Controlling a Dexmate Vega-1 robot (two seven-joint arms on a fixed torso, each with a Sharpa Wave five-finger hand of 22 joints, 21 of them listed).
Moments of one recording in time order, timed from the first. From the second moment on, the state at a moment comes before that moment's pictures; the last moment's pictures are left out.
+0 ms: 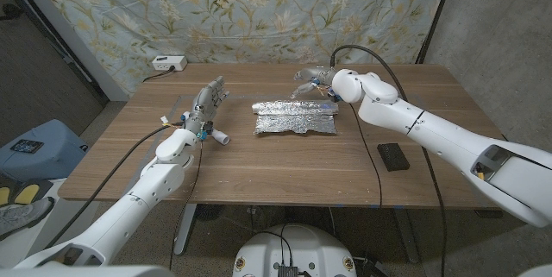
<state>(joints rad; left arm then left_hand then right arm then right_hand) 0.95 0.55 0.30 -1.42 -0.72 -0.30 -0.02 0.46 0.17 0.59 -0.05 0.18 0.08 0.05 0.18 0.18 0.02 0.07 0.22 0.20 -0.02 0.12 0.18 0.17 0.09 0.09 0.33 0.17 -0.37 -0.62 -0.92 -1.69 -0.56 -0.38 0.36 0.72 0.01 0.34 -0.18 0.20 0.19 0.14 0.22 0.20 0.22 0.16 0.23 0.23 0.08 0.14 0.22 0.20 0.29 0.10 0.19 0.17</state>
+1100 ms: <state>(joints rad) 0.97 0.55 0.30 -1.44 -0.73 -0.29 -0.01 0.46 0.17 0.59 -0.05 0.18 0.08 0.06 0.18 0.18 0.03 0.08 0.22 0.20 -0.02 0.12 0.18 0.17 0.09 0.09 0.32 0.17 -0.35 -0.53 -1.00 -1.65 -0.65 -0.48 0.37 0.81 0.01 0.35 -0.17 0.20 0.24 0.14 0.23 0.20 0.25 0.16 0.26 0.25 0.20 0.09 0.27 0.22 0.32 0.11 0.20 0.17</state>
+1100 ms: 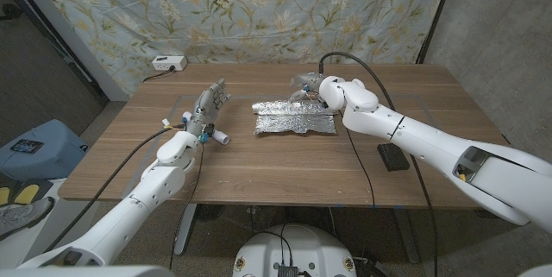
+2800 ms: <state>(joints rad) 0.98 0.55 0.30 -1.43 -0.74 -0.28 0.00 0.47 0.18 0.59 -0.06 0.18 0.09 0.06 0.18 0.18 0.03 0.08 0.22 0.20 -0.02 0.12 0.18 0.17 0.09 0.09 0.31 0.17 -0.27 -0.44 -1.13 -1.50 -0.66 -0.55 0.44 0.86 0.01 0.35 -0.17 0.20 0.25 0.14 0.23 0.20 0.26 0.16 0.26 0.27 0.22 0.09 0.31 0.28 0.32 0.12 0.20 0.17</state>
